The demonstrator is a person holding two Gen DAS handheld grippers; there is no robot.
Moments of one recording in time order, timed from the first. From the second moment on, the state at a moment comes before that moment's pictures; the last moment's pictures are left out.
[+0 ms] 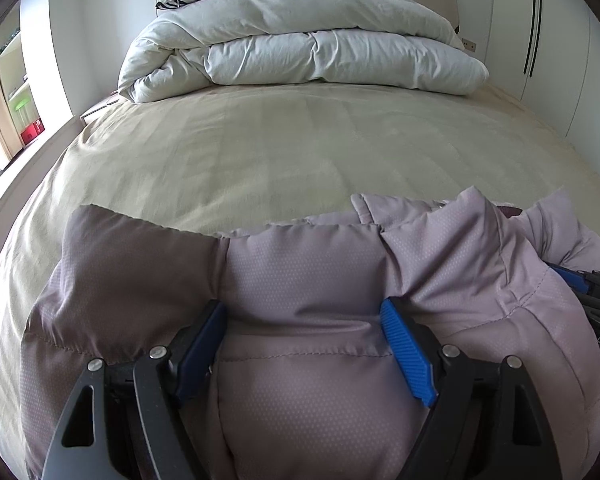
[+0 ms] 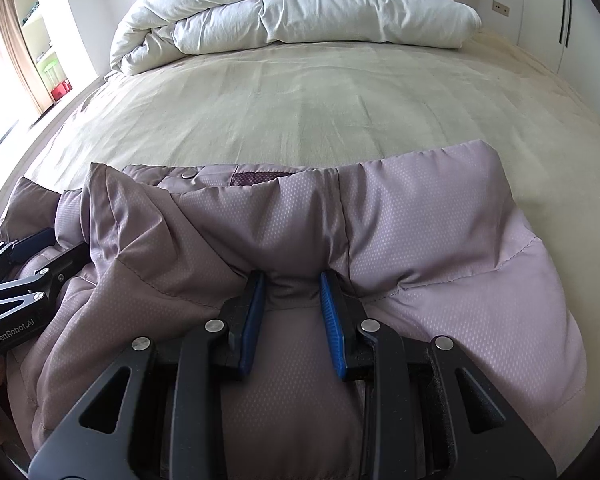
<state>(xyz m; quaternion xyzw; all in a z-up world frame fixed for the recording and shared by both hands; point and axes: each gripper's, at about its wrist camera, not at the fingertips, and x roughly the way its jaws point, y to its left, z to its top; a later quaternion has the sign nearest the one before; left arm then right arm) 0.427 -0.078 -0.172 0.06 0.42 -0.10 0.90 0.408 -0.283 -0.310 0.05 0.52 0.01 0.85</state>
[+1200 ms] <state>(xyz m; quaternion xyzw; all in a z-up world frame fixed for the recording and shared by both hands) 0.380 -0.037 -0.119 0.04 0.41 -0.09 0.91 0.374 -0.287 -0.249 0.07 0.48 0.03 0.87</state>
